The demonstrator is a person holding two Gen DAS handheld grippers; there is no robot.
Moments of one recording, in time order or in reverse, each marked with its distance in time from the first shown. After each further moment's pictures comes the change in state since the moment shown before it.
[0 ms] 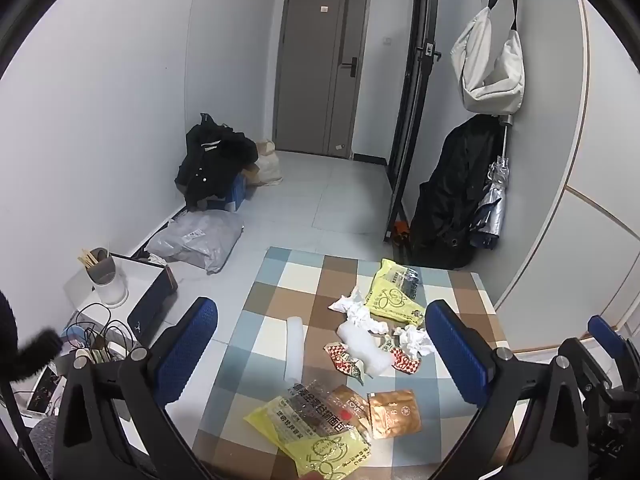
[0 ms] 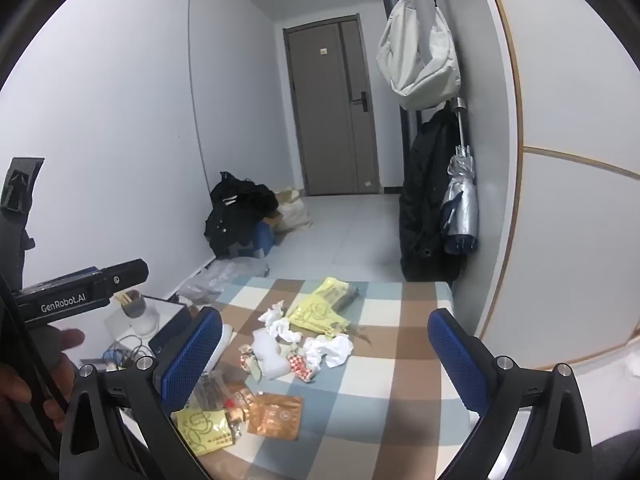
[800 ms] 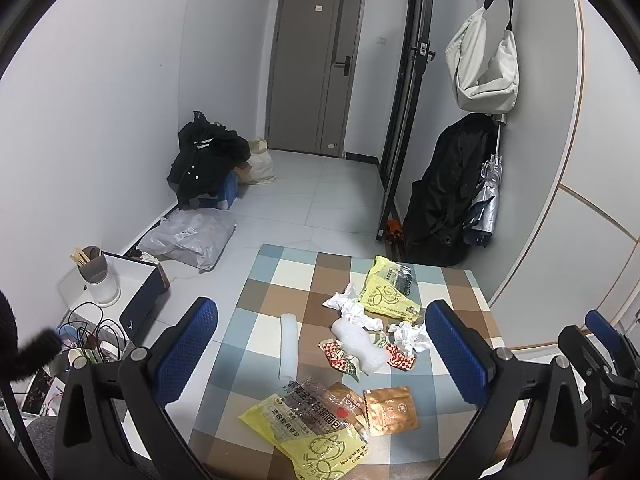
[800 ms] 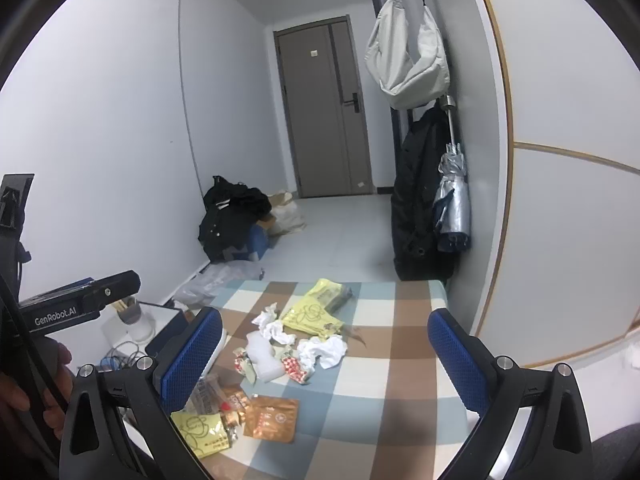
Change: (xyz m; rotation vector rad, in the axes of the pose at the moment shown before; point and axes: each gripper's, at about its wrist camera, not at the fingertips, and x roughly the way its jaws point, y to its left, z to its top) left arm 0.002 -0.001 -0.002 0.005 0.004 -0.022; right arm -0.001 -0.002 0.000 0.025 -0.007 -0.022
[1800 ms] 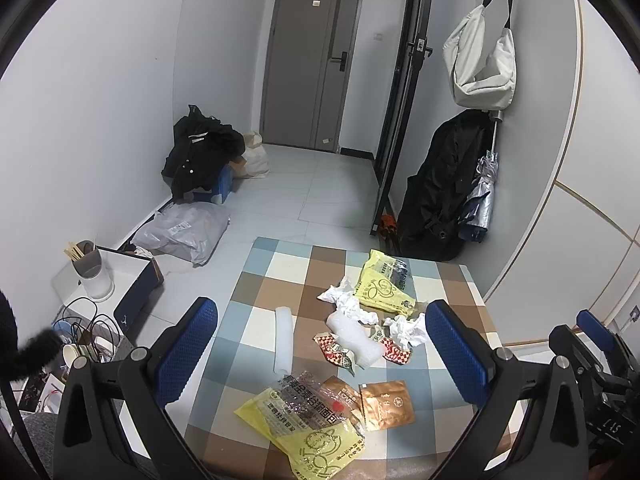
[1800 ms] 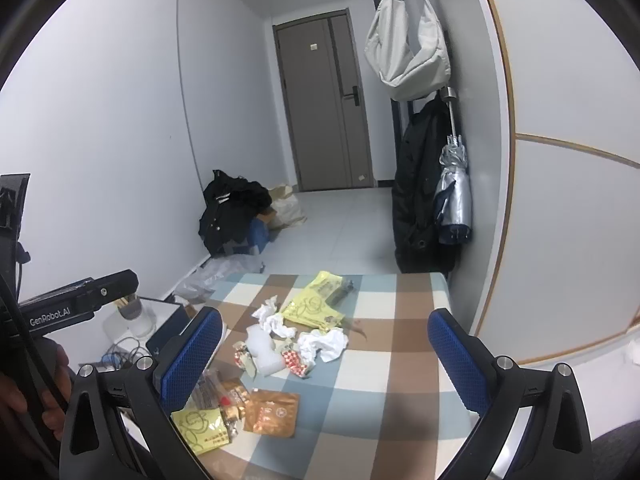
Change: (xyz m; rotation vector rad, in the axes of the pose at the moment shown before) left arm 0.001 0.005 -0.002 -0.017 0.021 -0.030; right arm 0.003 0.000 -0.002 0.004 0.028 0.004
